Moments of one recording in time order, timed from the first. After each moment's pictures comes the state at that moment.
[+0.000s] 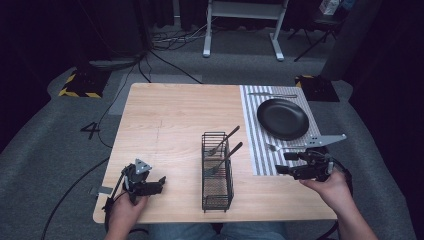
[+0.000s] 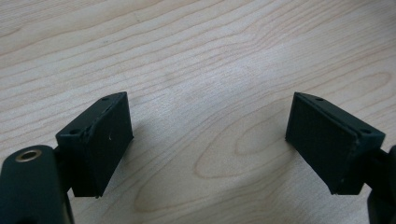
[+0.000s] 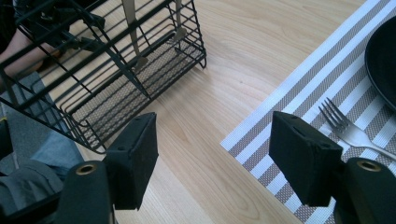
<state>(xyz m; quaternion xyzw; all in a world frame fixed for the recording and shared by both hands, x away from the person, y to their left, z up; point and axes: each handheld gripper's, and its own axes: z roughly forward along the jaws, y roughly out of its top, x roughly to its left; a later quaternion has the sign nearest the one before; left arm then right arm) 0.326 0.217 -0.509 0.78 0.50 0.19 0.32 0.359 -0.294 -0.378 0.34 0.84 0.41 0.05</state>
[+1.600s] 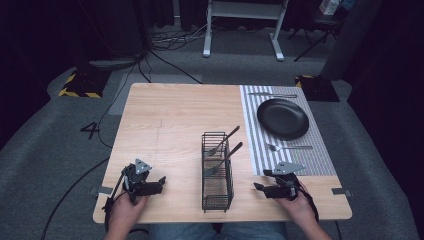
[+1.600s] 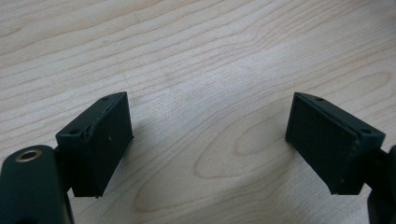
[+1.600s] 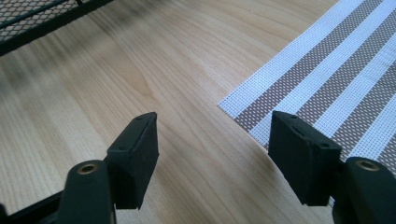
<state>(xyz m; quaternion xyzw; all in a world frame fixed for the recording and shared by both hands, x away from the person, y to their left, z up) 0.326 0.217 -0.509 0.78 0.50 0.19 0.32 0.351 -0.252 -0.501 0.31 0.86 0.38 0.13</state>
